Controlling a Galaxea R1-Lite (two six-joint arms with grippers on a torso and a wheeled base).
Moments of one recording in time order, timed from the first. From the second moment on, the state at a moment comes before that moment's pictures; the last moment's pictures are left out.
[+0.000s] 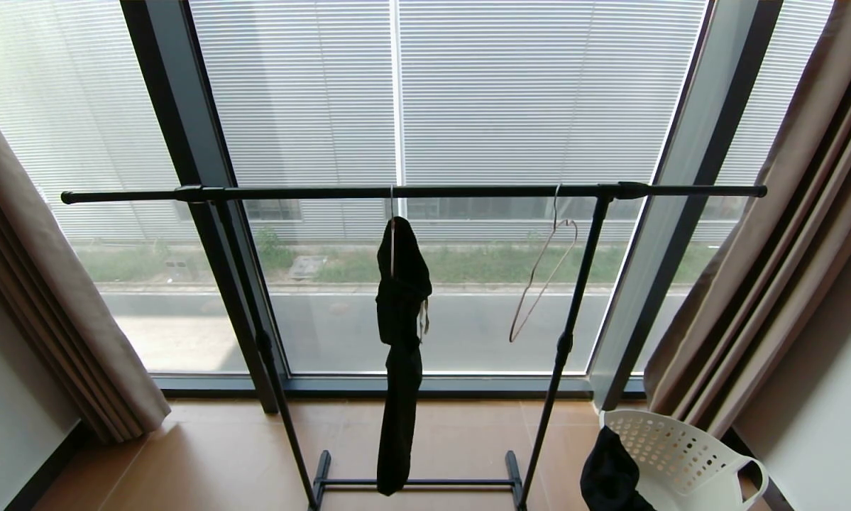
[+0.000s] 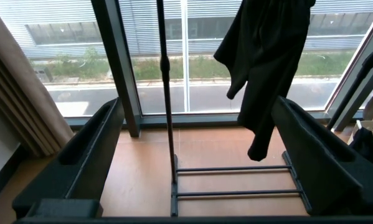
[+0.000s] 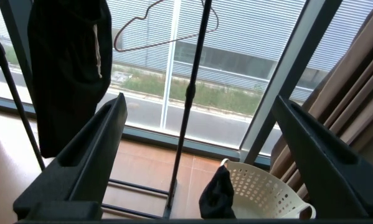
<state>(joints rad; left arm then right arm) 0.00 0.00 -0.03 0.08 -0.01 0.05 -0.01 0.01 0.00 -0.02 0.14 -0.09</state>
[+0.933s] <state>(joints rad) 0.00 0.00 -0.03 0.09 -0.02 0.05 -0.01 0.00 0.00 -0.02 0.14 -0.09</state>
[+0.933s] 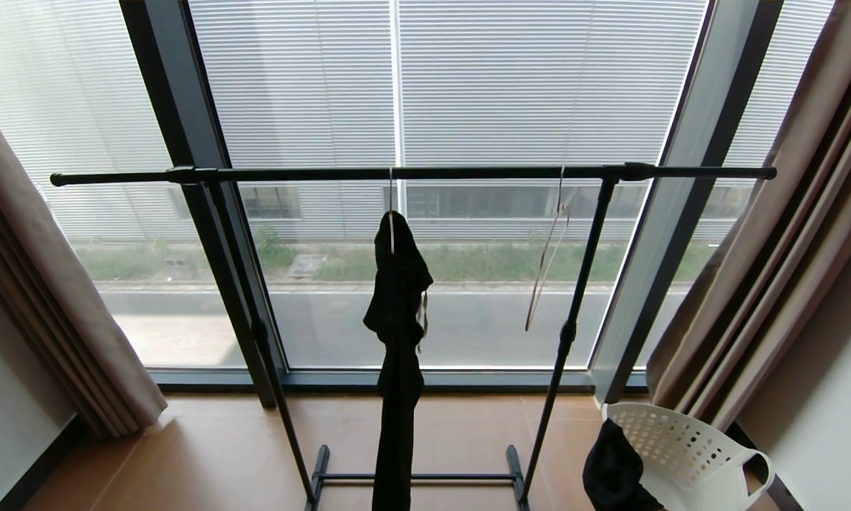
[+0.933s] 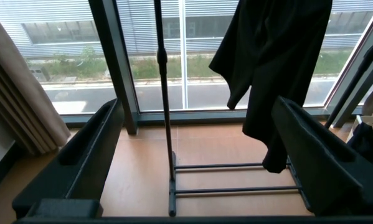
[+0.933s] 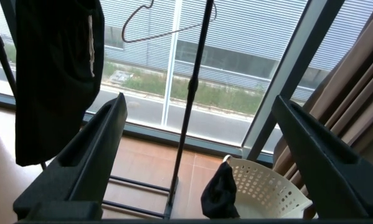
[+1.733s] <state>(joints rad) 0.00 0.00 -0.03 0.09 -0.02 0.05 -0.01 0.00 0.00 -0.02 0.14 -0.09</state>
